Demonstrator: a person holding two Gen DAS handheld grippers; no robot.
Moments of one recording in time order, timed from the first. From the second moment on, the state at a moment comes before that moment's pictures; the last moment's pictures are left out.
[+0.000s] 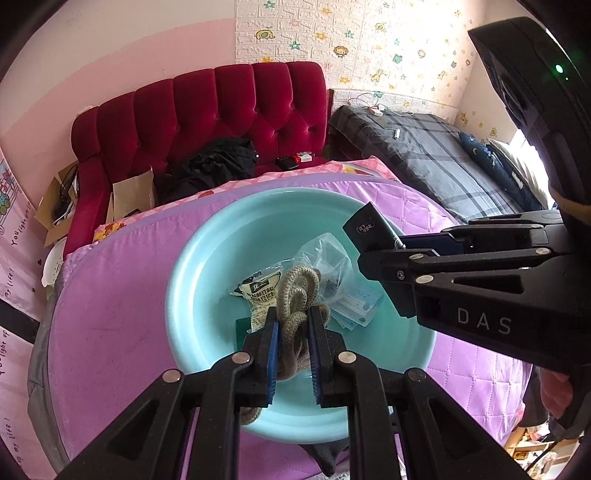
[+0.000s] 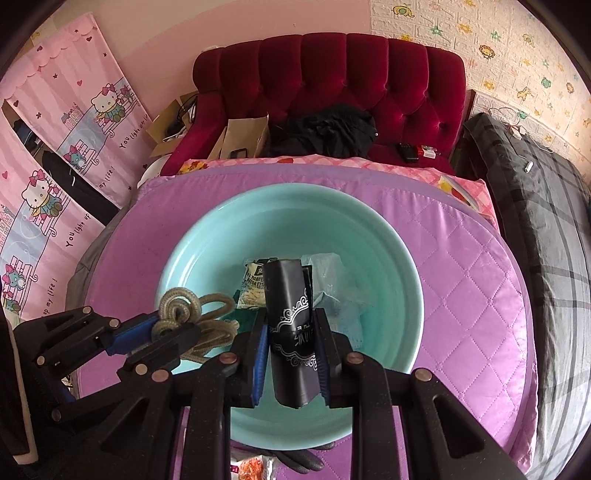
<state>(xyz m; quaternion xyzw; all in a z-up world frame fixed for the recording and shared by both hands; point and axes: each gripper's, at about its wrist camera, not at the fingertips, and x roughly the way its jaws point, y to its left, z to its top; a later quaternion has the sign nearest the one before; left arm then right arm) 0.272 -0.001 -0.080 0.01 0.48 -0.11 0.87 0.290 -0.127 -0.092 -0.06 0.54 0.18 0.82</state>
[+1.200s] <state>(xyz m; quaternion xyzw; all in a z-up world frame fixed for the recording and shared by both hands) 0.291 0.004 -0.117 0.02 0.49 -0.04 0.87 0.314 -0.130 -0.121 -0.04 0.54 0.14 0.83</state>
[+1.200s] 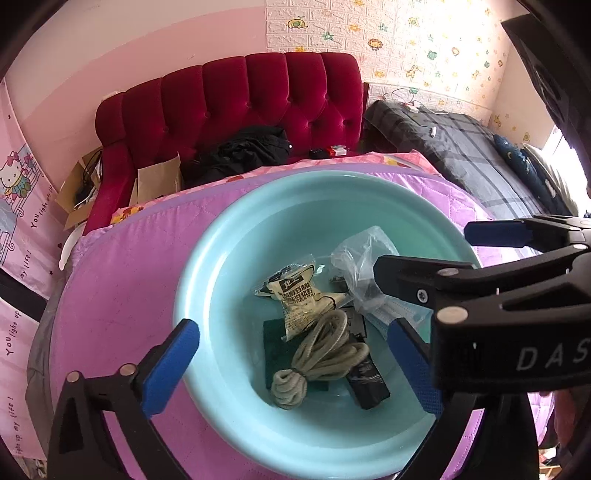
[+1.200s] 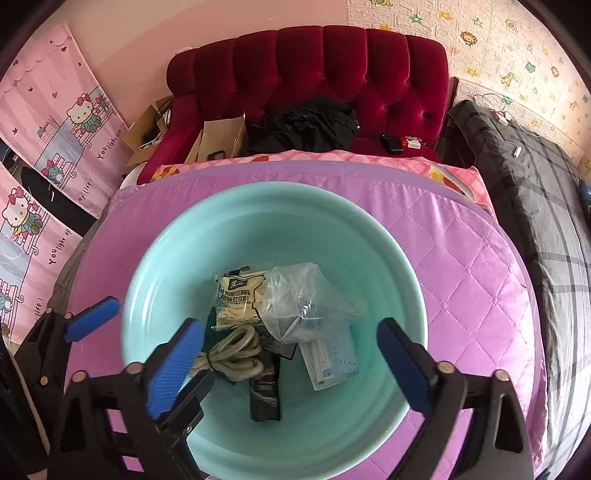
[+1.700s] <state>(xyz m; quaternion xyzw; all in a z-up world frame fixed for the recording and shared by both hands) 0.245 0.005 -0.099 0.00 0.47 -0.04 0.88 0.264 -0.150 -0.105 -0.06 0.53 0.13 0.84</state>
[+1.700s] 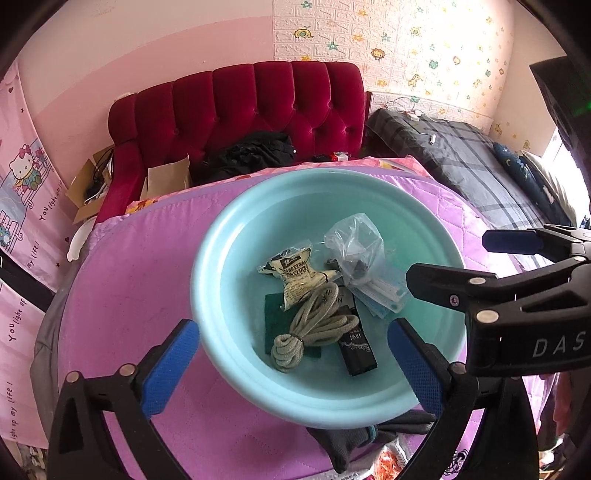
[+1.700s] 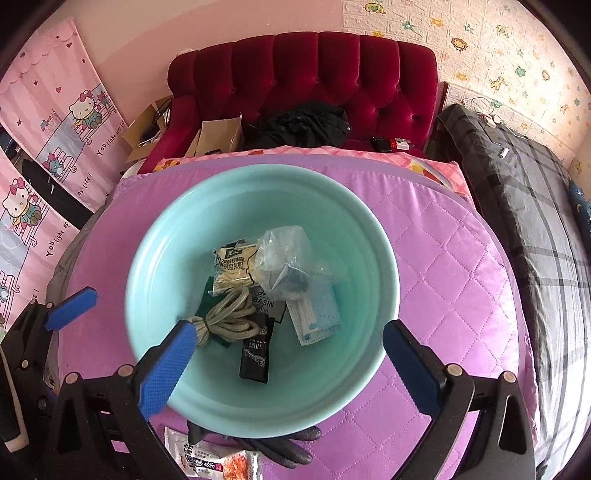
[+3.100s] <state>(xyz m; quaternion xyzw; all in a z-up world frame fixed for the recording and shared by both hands) 0.078 -0.016 -0.098 0.01 0.47 -0.03 0.88 0.097 -0.208 -0.106 -0.08 0.52 0.11 0.84</state>
